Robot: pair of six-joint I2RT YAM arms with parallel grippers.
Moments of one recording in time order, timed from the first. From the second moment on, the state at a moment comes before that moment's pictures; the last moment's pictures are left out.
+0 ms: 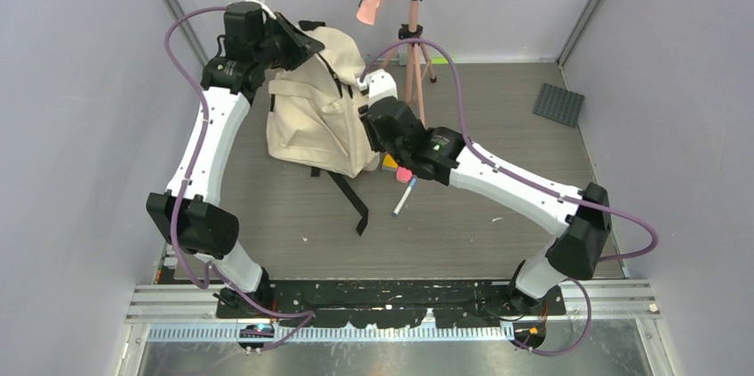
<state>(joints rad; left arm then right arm) -0.19 1.63 1.86 -0.56 0.24 -0.86 0.96 1.58 1.46 -0.43 0.54 0.19</state>
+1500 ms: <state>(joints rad) -0.20 1.45 1.64 -0.51 0.55 -0.71 0.88 1.73 1.96 -0.56 0.14 0.29</state>
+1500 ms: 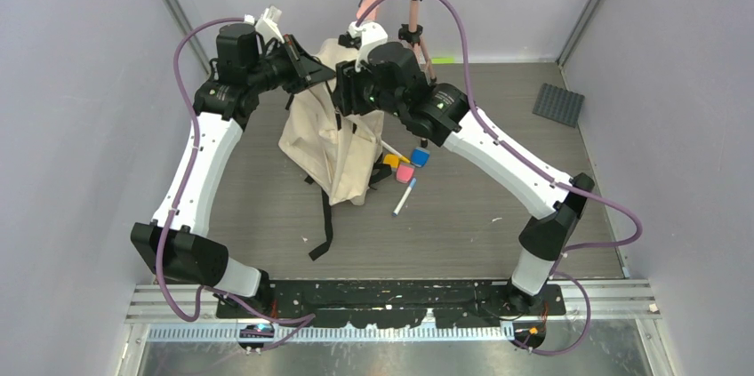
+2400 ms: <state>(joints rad) -0.19 1.43 1.62 -0.51 0.63 -0.65 0.94 1.75 1.97 -0.62 0.23 0.25</state>
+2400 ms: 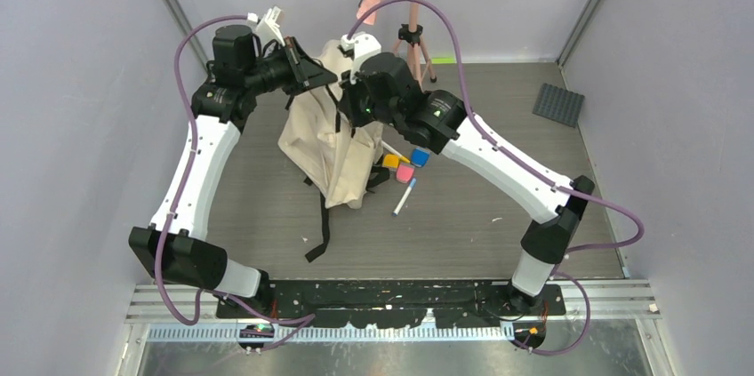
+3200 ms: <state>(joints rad) -0.30 1.11 1.25 -0.22 0.79 -0.56 0.72 1.62 1.79 -0.56 -0.14 0.44</state>
